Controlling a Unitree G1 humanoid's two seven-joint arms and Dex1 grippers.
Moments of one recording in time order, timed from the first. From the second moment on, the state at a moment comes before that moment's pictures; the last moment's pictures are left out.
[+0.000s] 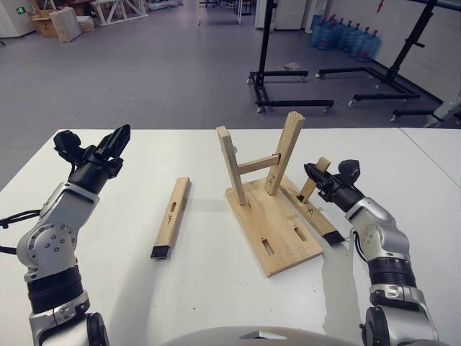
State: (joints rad) left arm -0.23 0.40 0.48 -0.24 -1.05 0.66 -0.15; right arm -0.26 -0.38 -0.23 0.30 0.42 0.17 0.65
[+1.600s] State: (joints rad) left arm -0.23 0.40 0.44 -0.22 -0.96 0.62 -0.22; right arm -0.58 -0.20 -0.26 -0.48 0.39 0.91 -0.34
